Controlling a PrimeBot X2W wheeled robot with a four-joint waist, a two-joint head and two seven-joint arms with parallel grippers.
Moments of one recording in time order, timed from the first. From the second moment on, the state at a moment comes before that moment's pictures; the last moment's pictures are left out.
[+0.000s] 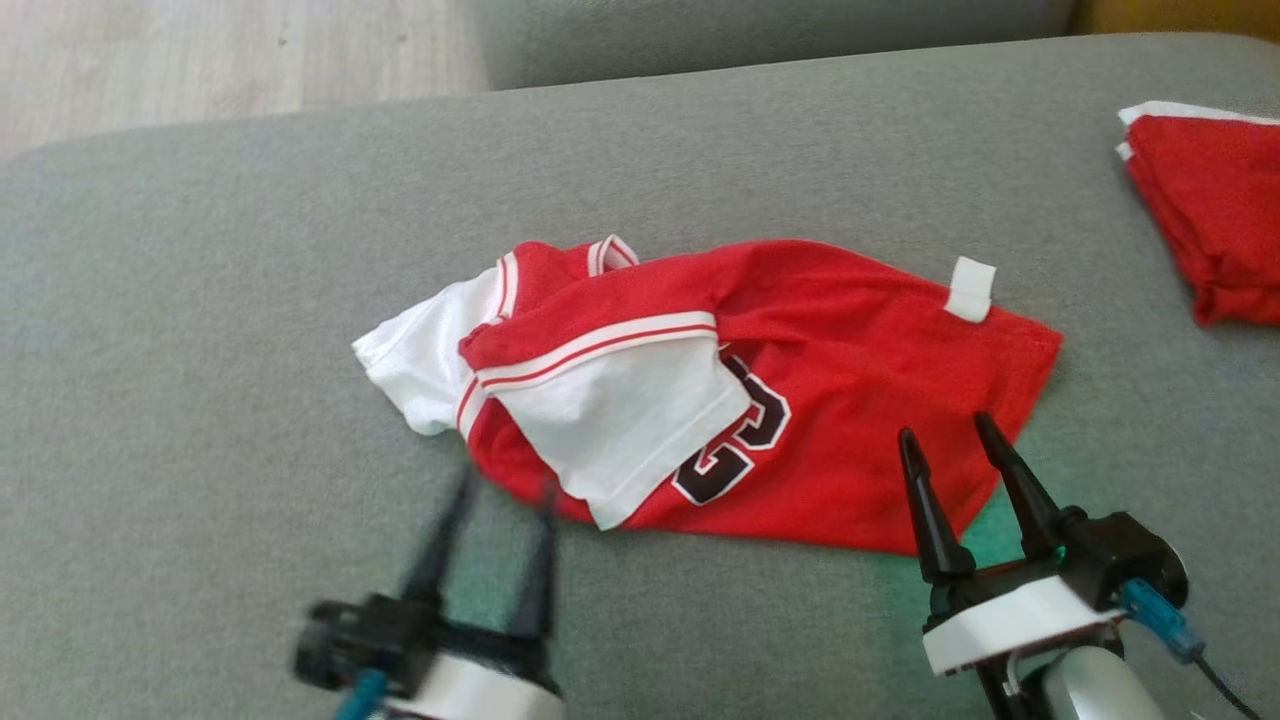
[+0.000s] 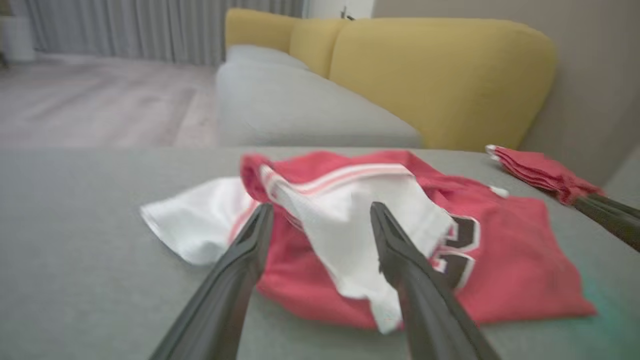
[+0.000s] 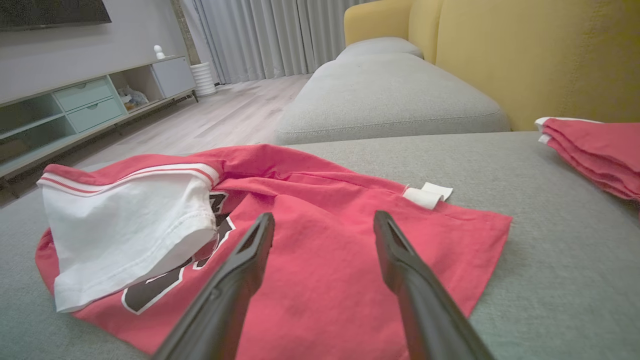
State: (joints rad) left arm -0.04 0.19 -0.50 0.10 -0.35 0.17 -0.25; right arm -0.01 -0.08 0.17 0.24 0.15 0.13 -0.26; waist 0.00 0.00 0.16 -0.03
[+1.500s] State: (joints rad) left arm -0.19 0.24 -0.46 0.08 -0.50 0.01 -0.21; right arm -0.09 -0.14 0.08 0.33 0.23 0.13 -0.26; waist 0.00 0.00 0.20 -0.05
